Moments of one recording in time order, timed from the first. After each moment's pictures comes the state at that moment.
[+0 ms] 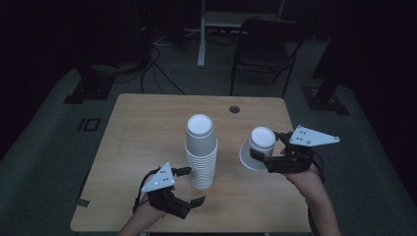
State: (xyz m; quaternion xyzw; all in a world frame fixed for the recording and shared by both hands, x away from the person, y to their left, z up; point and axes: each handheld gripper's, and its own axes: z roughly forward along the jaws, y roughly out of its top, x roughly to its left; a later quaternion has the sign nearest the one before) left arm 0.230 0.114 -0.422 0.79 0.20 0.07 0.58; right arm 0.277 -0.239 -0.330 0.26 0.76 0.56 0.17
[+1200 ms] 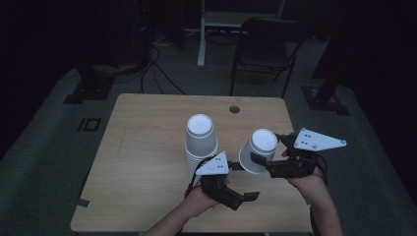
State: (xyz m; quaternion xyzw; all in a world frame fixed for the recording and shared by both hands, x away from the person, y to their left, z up) left arm 0.257 -0.002 -0.393 0.76 0.13 -0.02 0.63; right arm 0.263 -0.239 -0.318 0.24 0.76 0.58 0.17
